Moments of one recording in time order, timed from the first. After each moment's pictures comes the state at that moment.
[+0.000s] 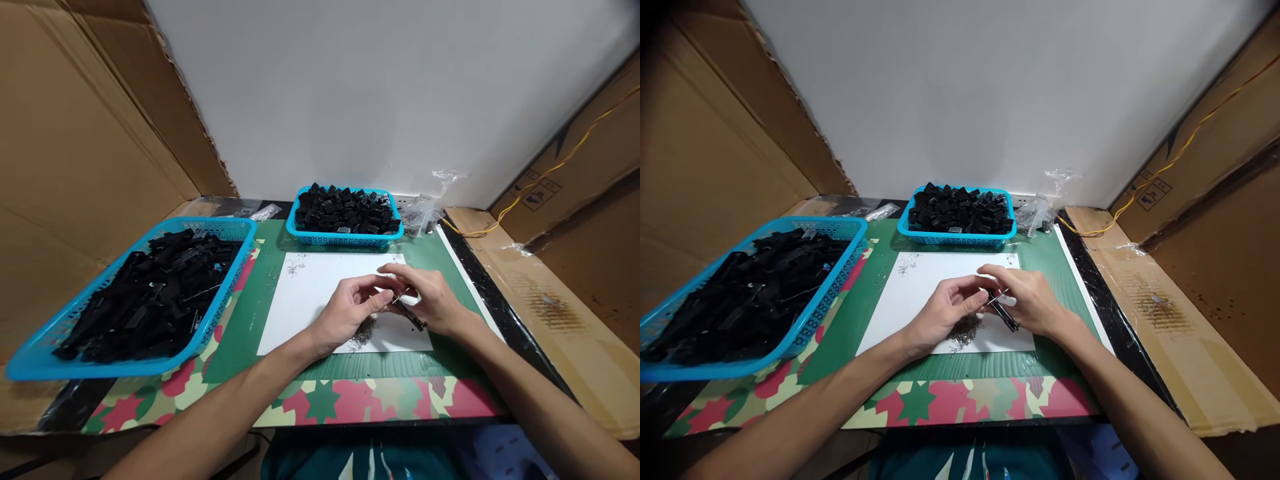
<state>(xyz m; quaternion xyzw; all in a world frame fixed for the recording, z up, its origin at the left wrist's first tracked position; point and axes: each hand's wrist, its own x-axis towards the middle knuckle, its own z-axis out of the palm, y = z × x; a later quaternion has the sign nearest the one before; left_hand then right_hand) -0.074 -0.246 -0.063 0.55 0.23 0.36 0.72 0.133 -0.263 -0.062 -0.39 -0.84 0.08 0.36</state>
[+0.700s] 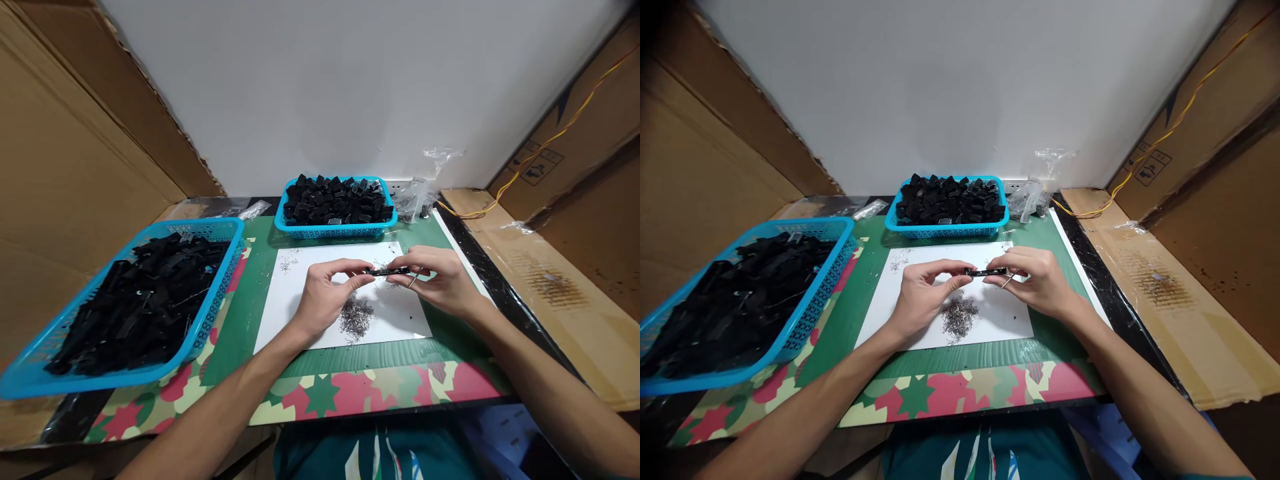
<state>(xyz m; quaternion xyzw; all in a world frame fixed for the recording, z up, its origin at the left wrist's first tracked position) -0.086 -0.230 -0.058 0.68 0.36 0.44 0.46 0.147 -0.264 -0.050 -0.39 -0.80 0.10 0.44</state>
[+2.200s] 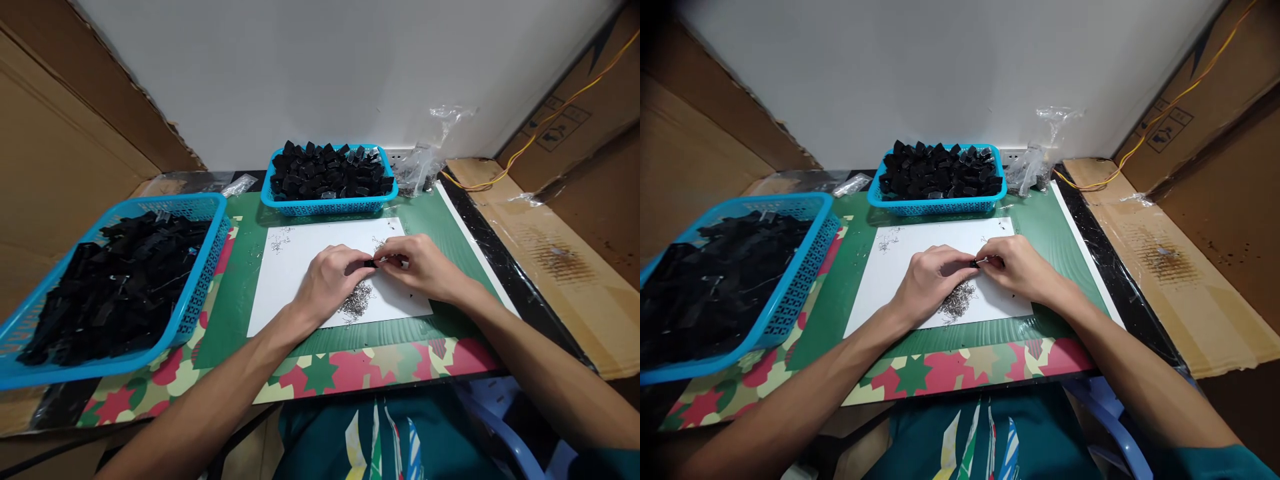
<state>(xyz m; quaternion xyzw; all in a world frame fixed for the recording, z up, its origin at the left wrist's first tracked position) -0.085 -0.229 -0.084 0.84 0.35 0.32 0.25 0.130 -0.263 -0.061 -0.48 -0.79 0.25 0.29</state>
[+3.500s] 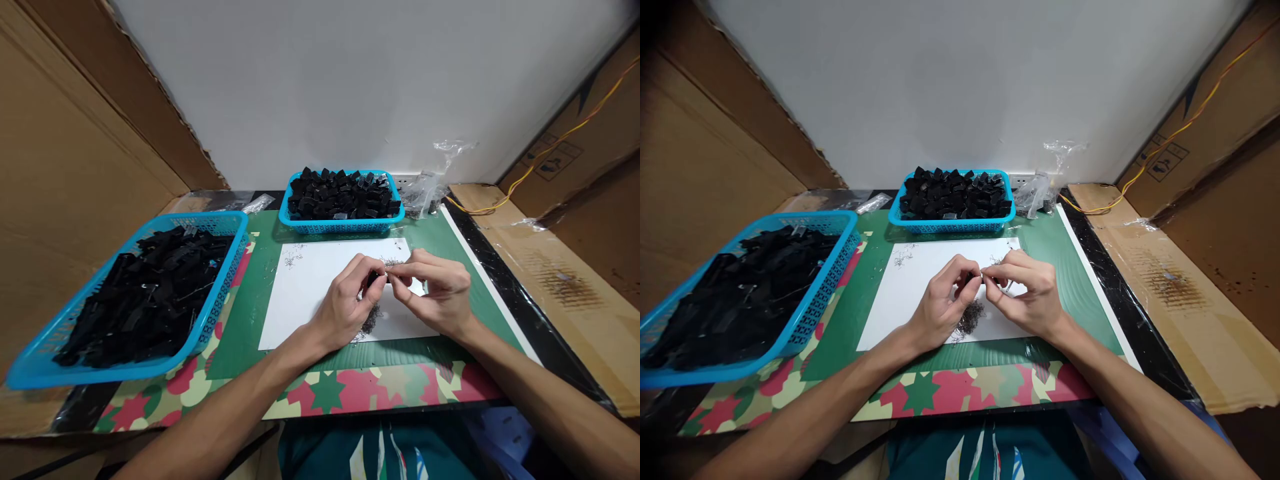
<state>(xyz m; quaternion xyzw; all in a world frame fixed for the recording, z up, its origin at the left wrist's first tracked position) -0.082 -0.248 -0.067 0.80 0.29 0.38 0.36 0.106 -0.281 -0.058 -0.42 -0.73 0.08 0.53</state>
